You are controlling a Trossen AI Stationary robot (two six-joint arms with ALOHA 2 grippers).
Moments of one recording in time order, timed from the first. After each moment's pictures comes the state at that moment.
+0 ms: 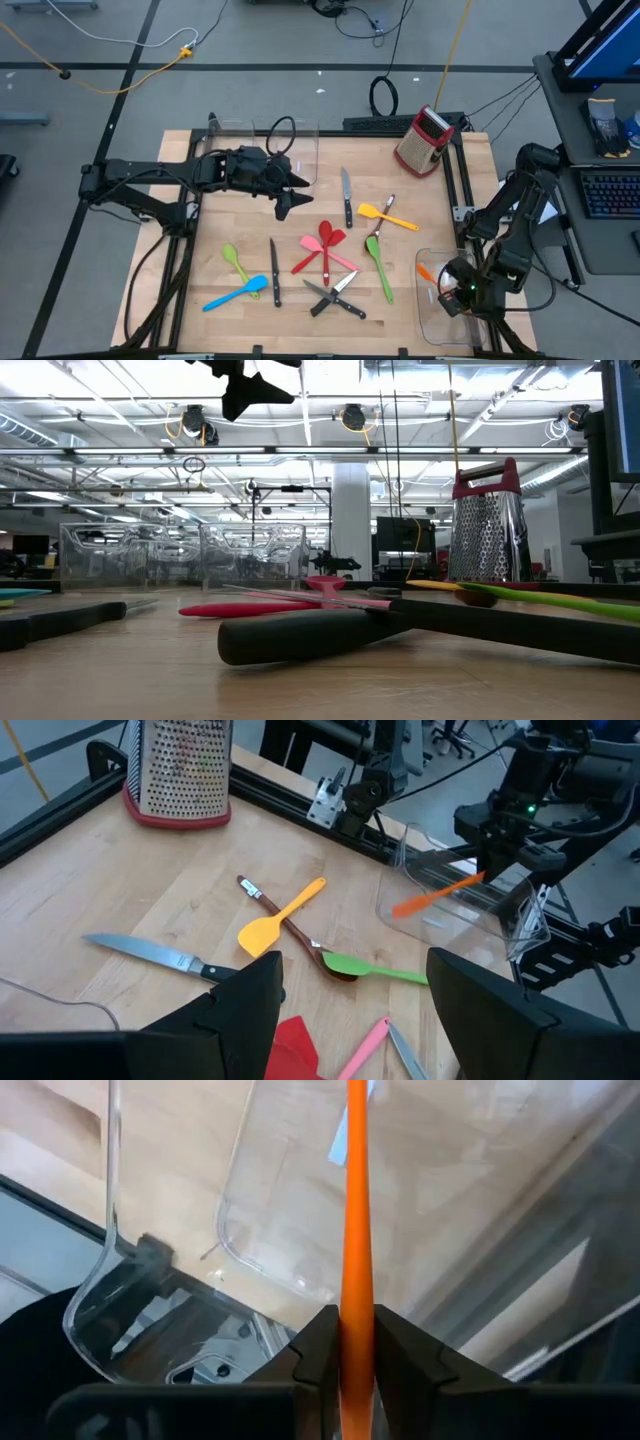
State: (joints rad) left arm 0.09 1.27 1.08 -0.23 0.08 -0.38; right arm 1.14 1.15 0.81 -0.83 -0.05 2.28
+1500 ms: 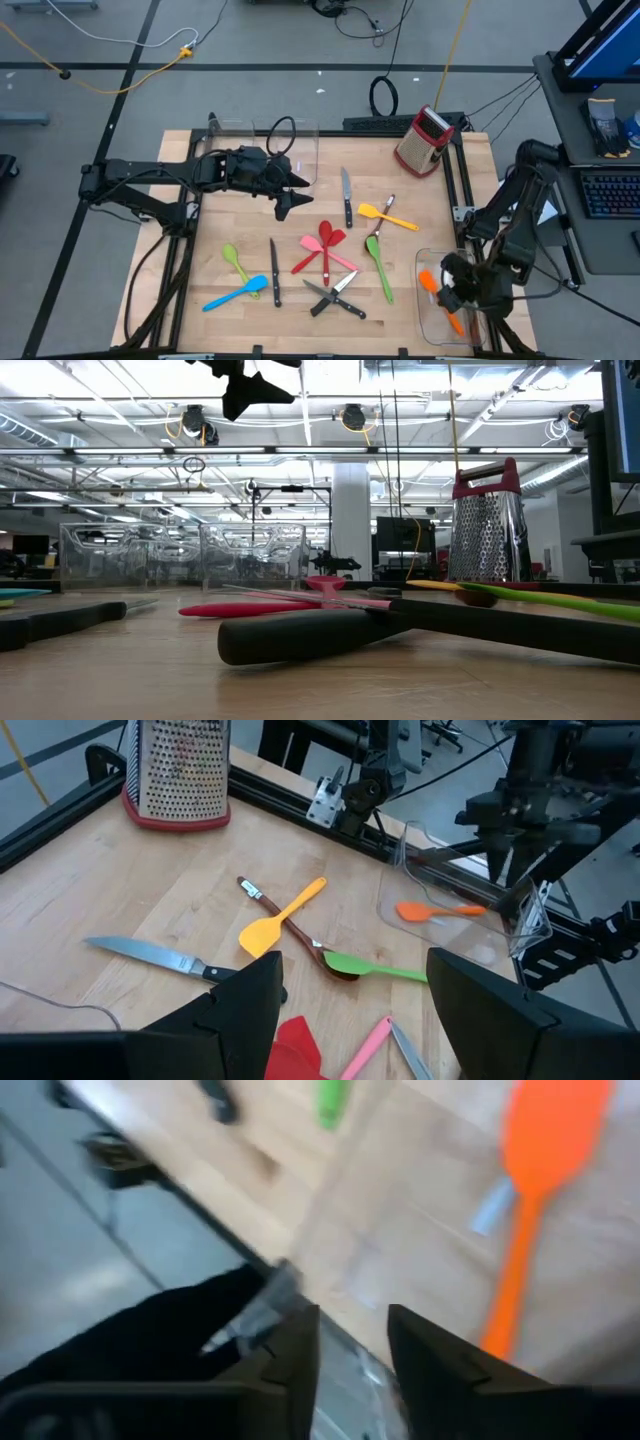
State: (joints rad) left arm 0.09 1.27 1.08 -0.23 0.08 -0.36; right arm 1.14 1.06 0.81 -0.74 0.23 2.14
